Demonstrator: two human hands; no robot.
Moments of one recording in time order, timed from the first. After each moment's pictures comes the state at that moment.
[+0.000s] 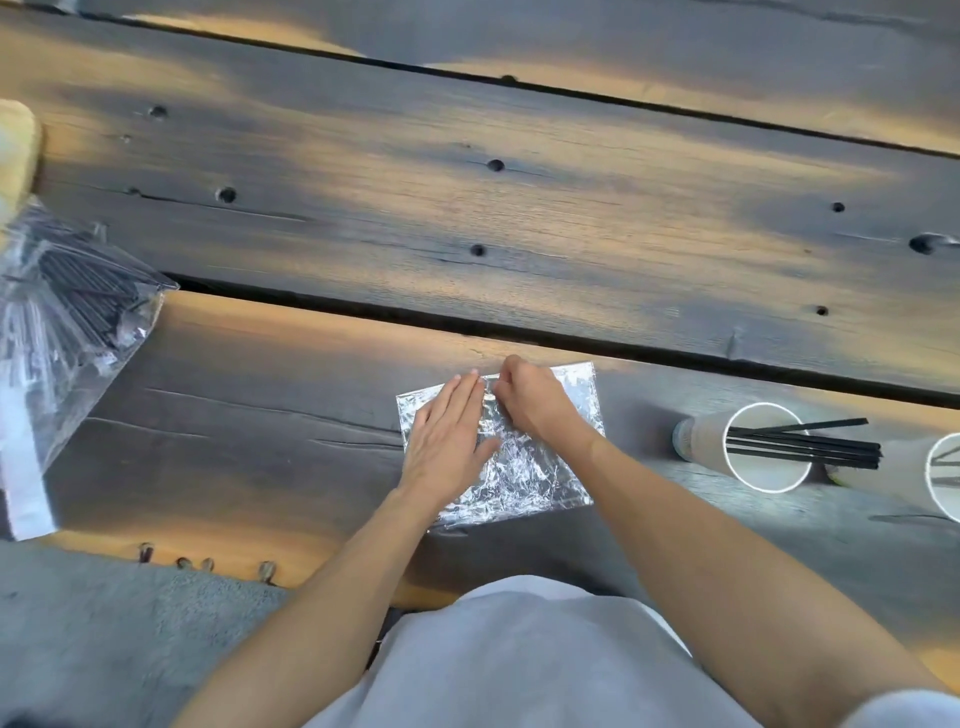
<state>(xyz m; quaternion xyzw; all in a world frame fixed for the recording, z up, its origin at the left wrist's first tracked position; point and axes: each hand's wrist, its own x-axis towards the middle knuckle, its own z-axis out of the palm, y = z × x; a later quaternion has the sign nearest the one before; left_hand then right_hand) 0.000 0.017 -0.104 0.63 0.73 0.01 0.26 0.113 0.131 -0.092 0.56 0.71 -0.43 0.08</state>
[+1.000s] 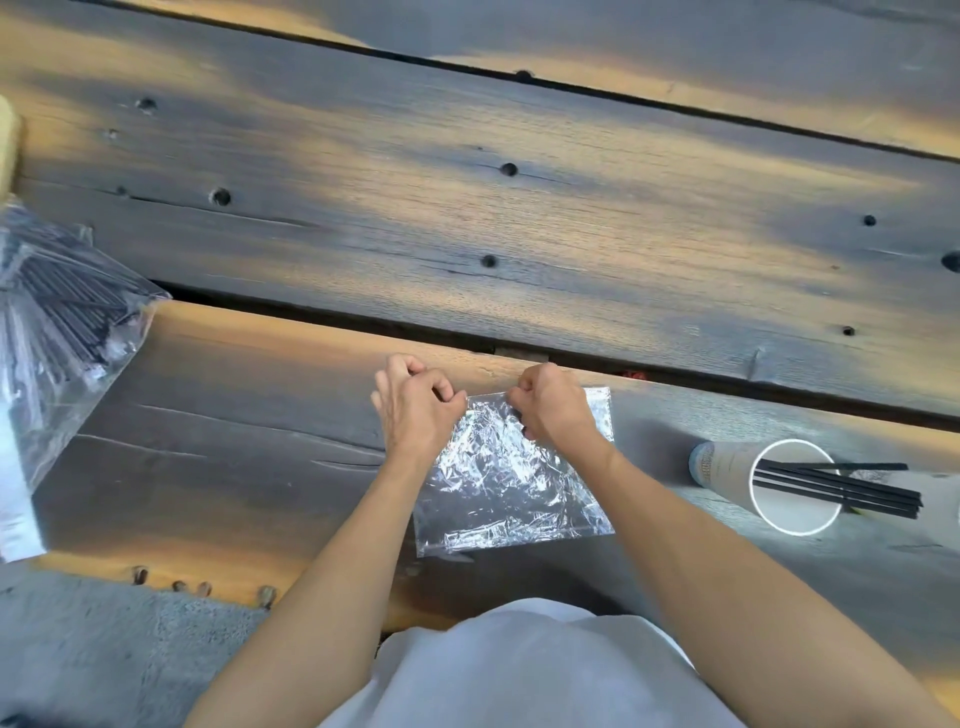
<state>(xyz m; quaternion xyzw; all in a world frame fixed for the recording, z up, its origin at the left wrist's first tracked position) -0.046 0.075 -0.099 0.38 0.87 0.16 0.27 0.104 0.151 -0.097 0.65 0.61 -0.44 0.11</state>
